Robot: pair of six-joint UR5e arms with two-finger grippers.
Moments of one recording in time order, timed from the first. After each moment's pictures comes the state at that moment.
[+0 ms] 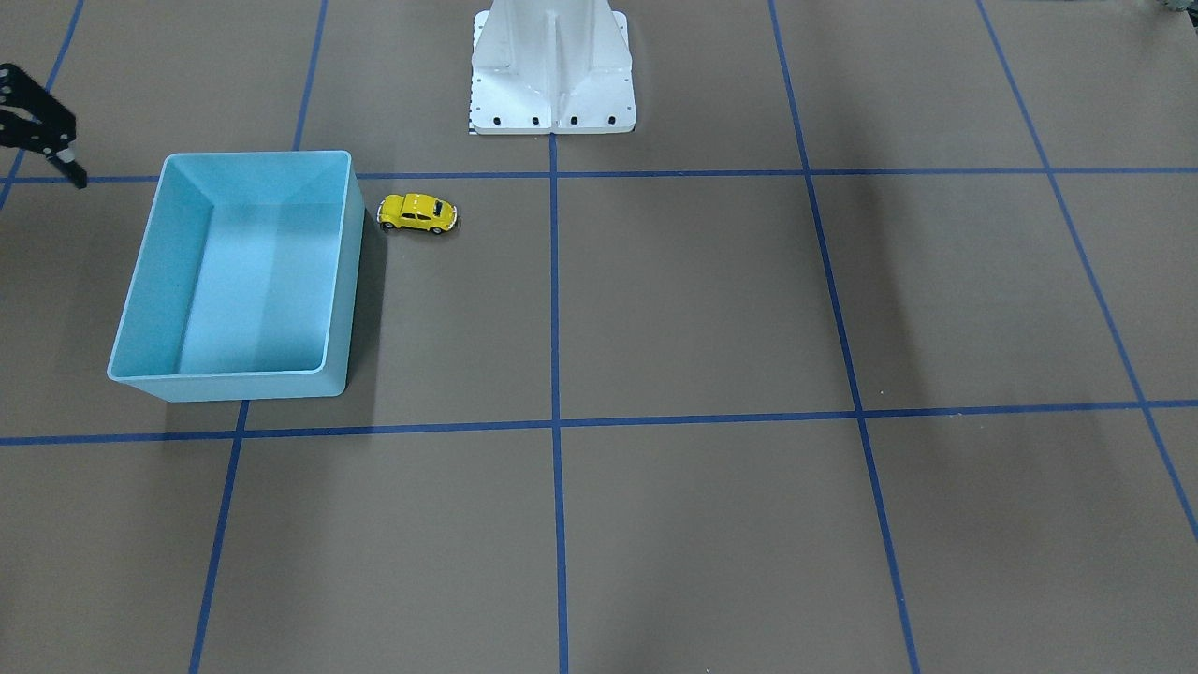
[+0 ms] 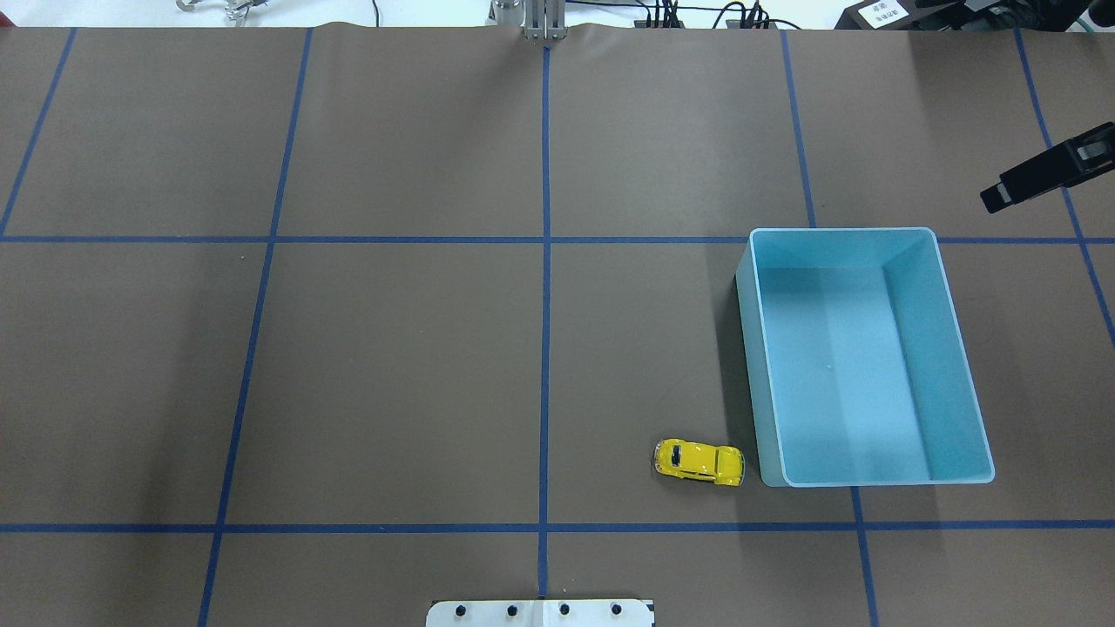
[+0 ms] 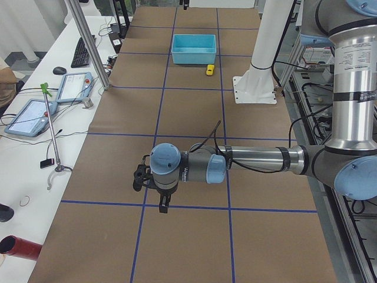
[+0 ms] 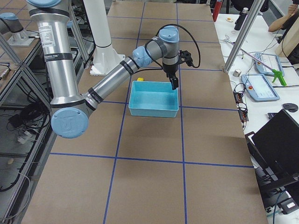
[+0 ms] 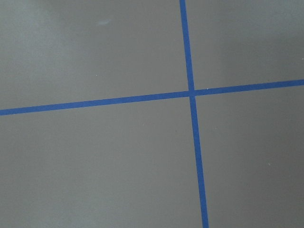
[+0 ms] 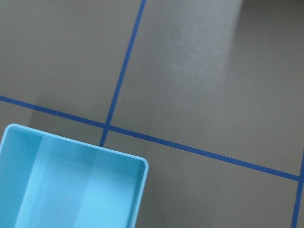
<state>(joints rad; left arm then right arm) -1.62 -1.48 -1.67 -1.63 -2.44 0.05 1.16 -1.39 2.25 -1.80 2.31 0.31</state>
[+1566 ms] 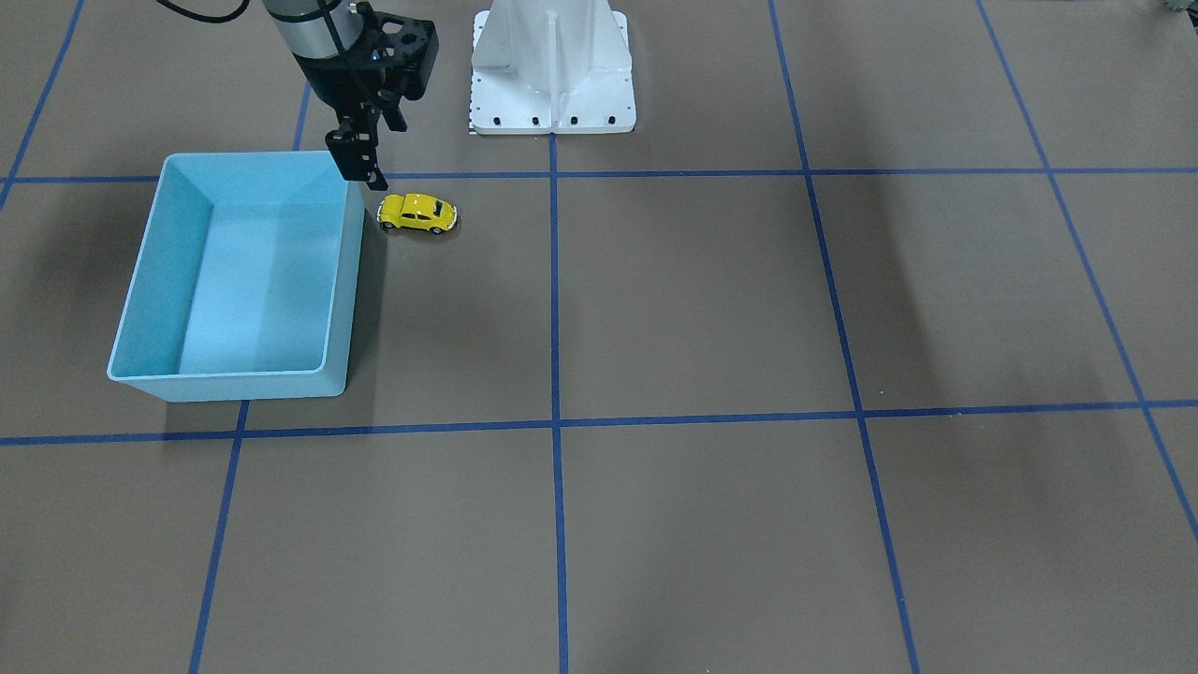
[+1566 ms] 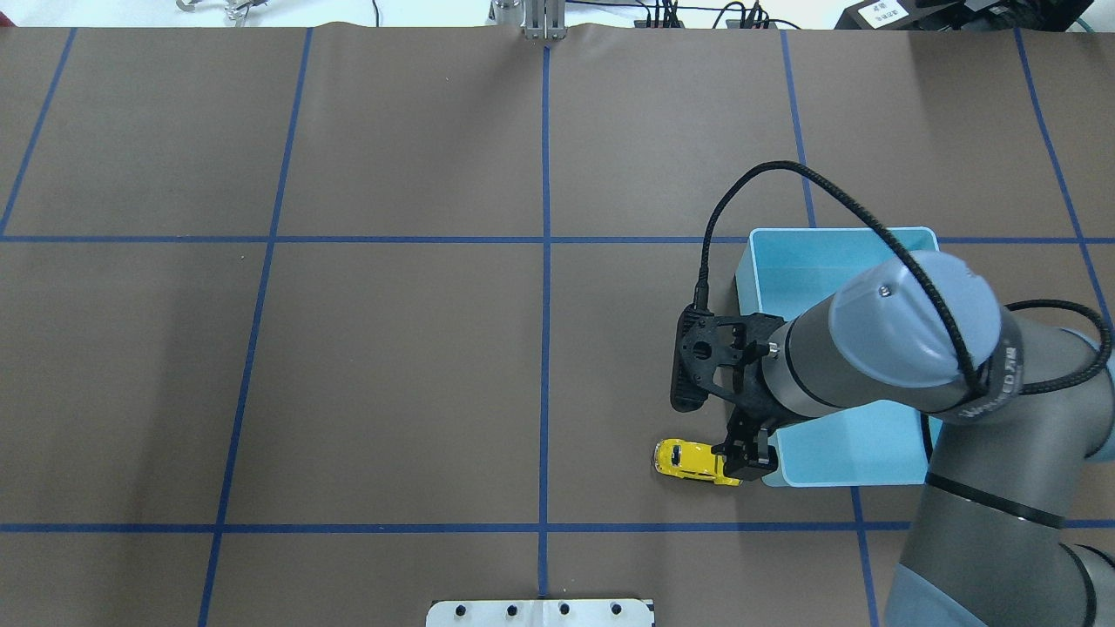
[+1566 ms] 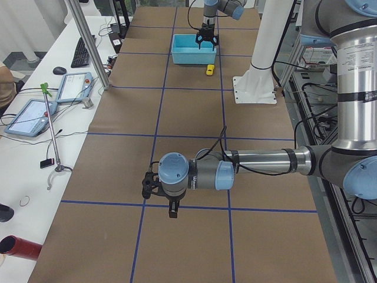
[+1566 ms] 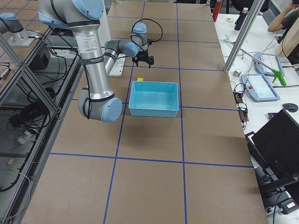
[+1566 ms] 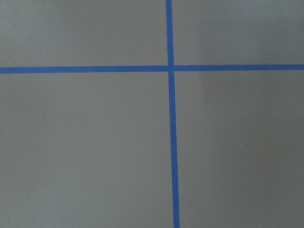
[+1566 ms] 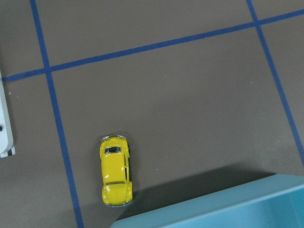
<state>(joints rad) -1.62 -1.44 -1.66 -1.64 -2.45 0.04 0.46 -1.27 2.17 -1.64 1.89 -0.14</state>
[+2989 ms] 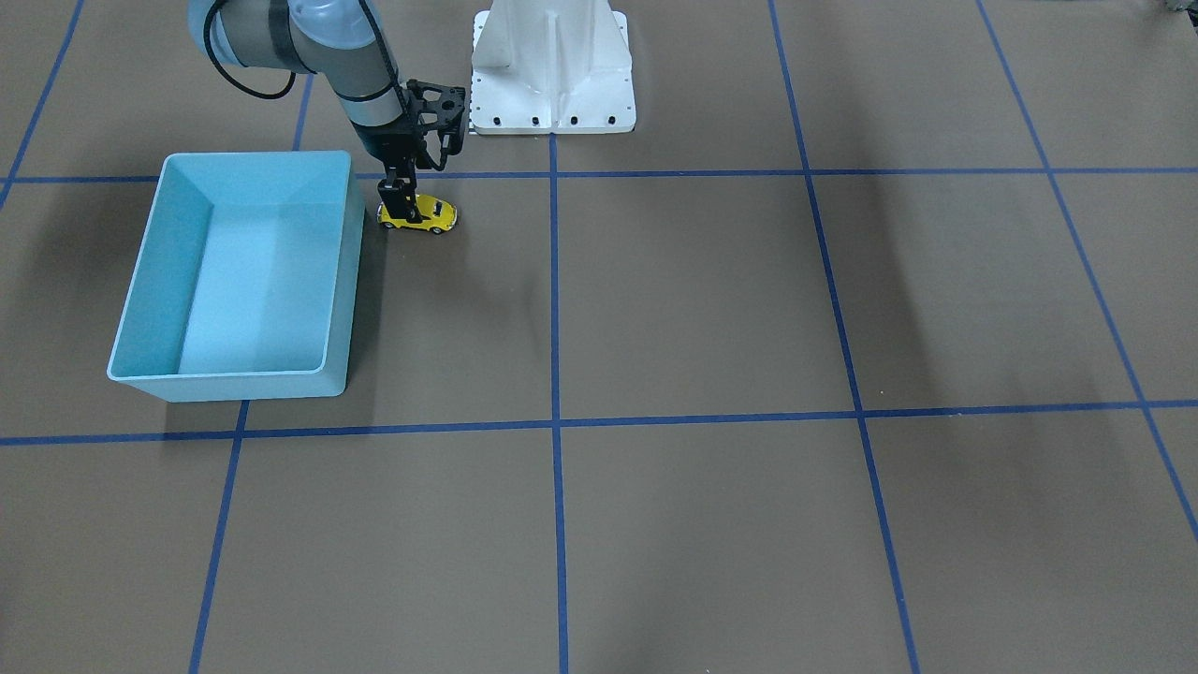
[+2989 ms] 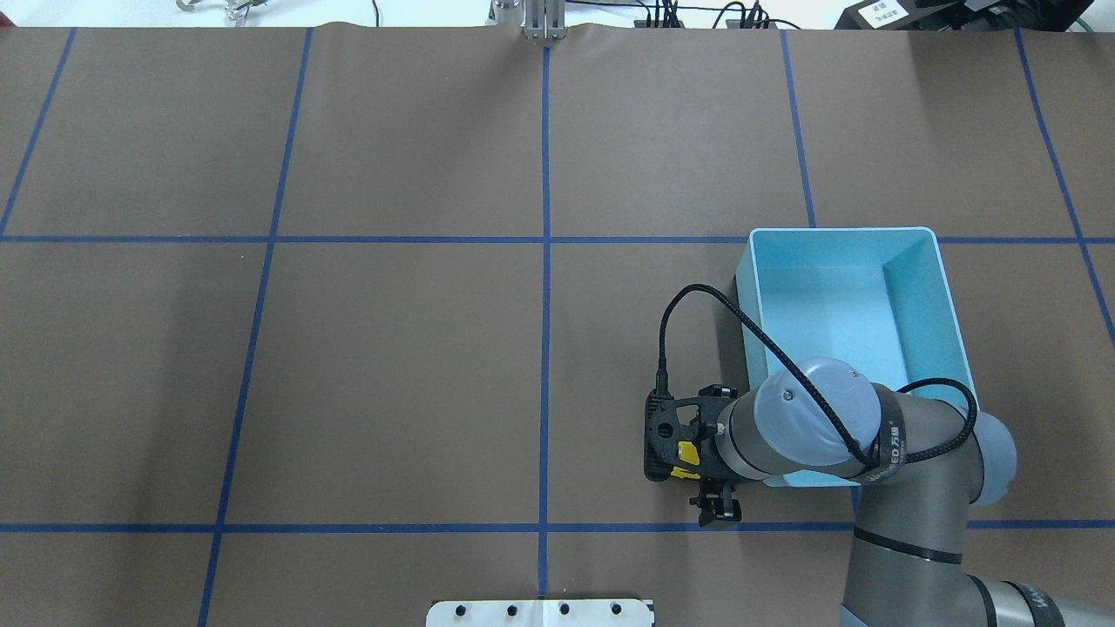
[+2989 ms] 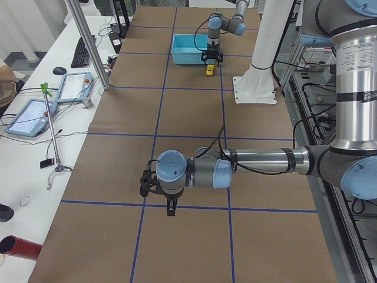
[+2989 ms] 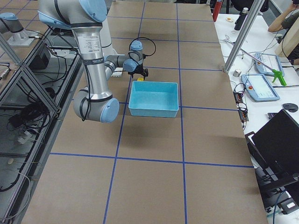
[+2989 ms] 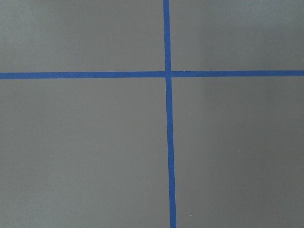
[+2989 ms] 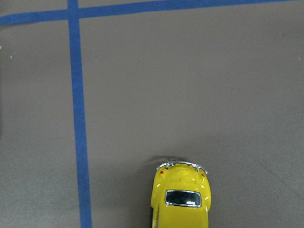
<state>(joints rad) -1.62 -1.45 -1.66 -1.64 -2.45 0.03 0.33 -1.31 1.98 -1.41 1.82 -0.13</state>
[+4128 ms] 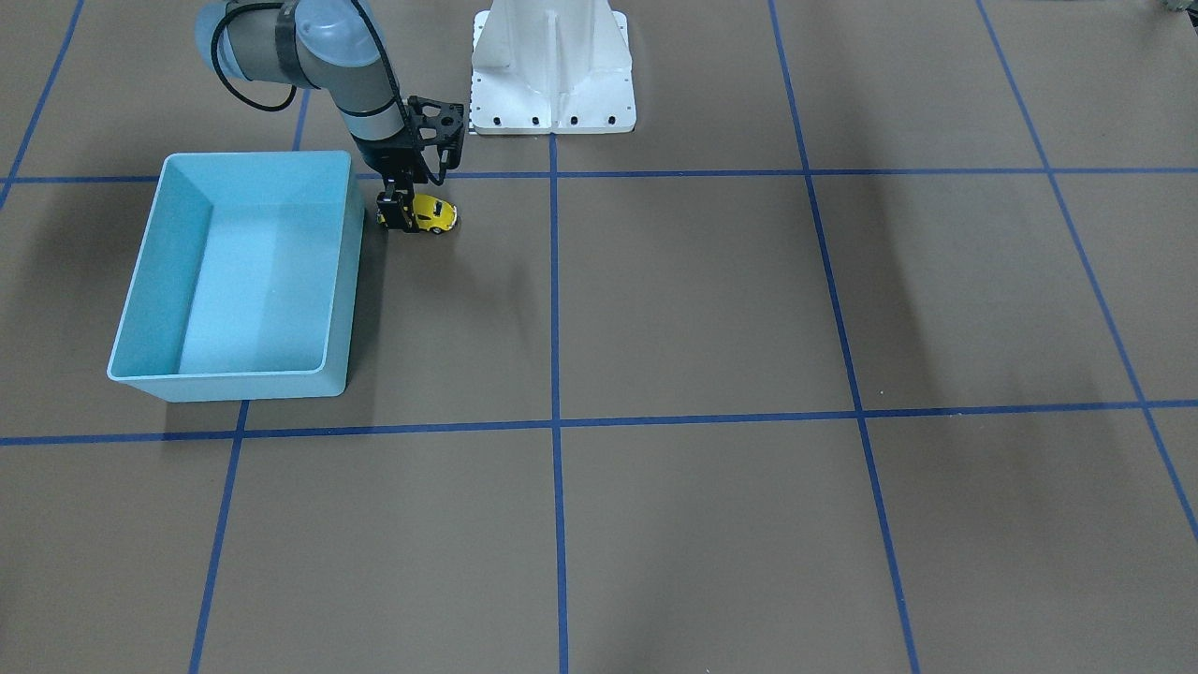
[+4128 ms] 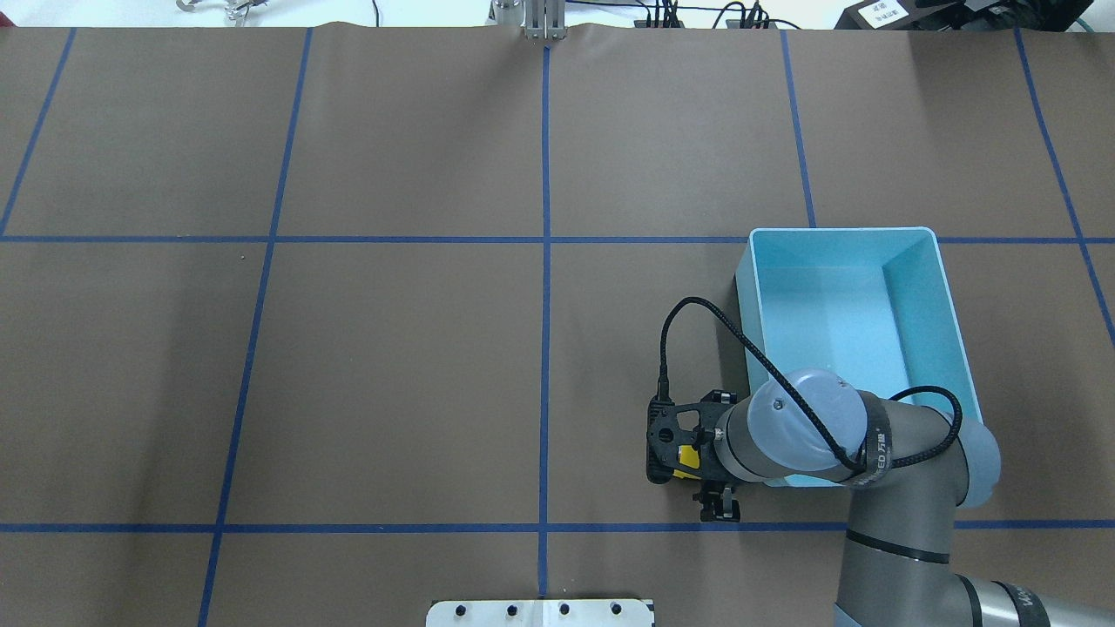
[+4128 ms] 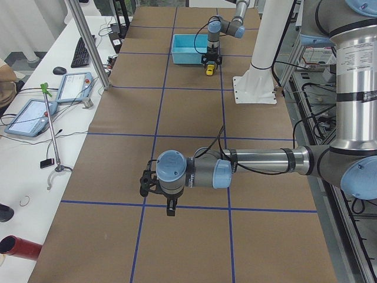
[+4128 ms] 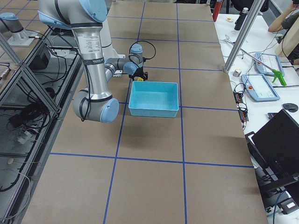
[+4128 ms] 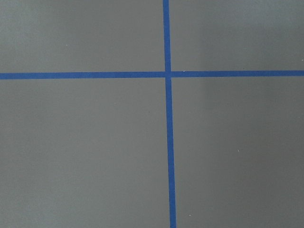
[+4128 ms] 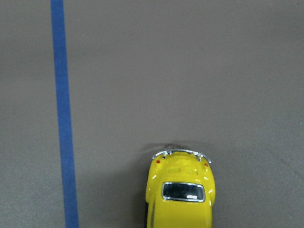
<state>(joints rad) -1.62 -1.45 -1.66 -1.64 -2.46 0.03 0.32 -1.32 1.94 -1.39 1.79 -0.13</state>
